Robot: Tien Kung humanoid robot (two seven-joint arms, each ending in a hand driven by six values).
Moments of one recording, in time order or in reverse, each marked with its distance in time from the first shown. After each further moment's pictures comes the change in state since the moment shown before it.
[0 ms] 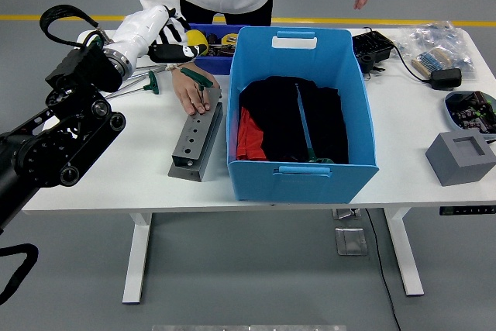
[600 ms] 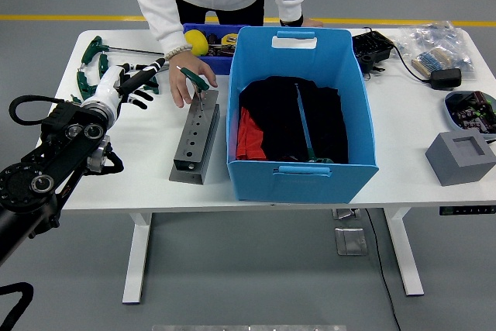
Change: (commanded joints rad) left arm 0.150 0.001 -0.036 -0.079 -0.754 0.260 0.133; right arm -0.004 0.003 0.014 0.000 -0.007 -0.001 0.000
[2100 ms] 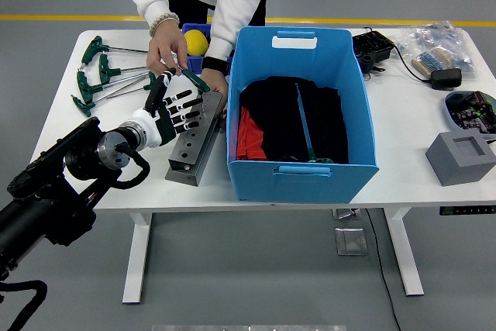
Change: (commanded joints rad) left arm -0.060 -0.059 0.117 0.167 -0.774 -0.060 -0.175; right arm 0.008 -0.002 -0.036 0.000 0.034 -0.001 0.003
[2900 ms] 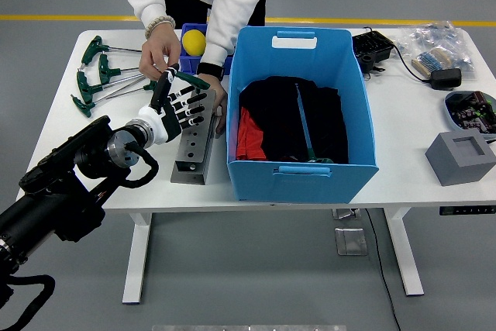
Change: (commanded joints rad) left arm -0.042 -0.032 0.043 0.061 -0.046 -0.005 -0.065; right arm 0.005 -0.003 -0.023 0.000 0.011 0.001 -0.001
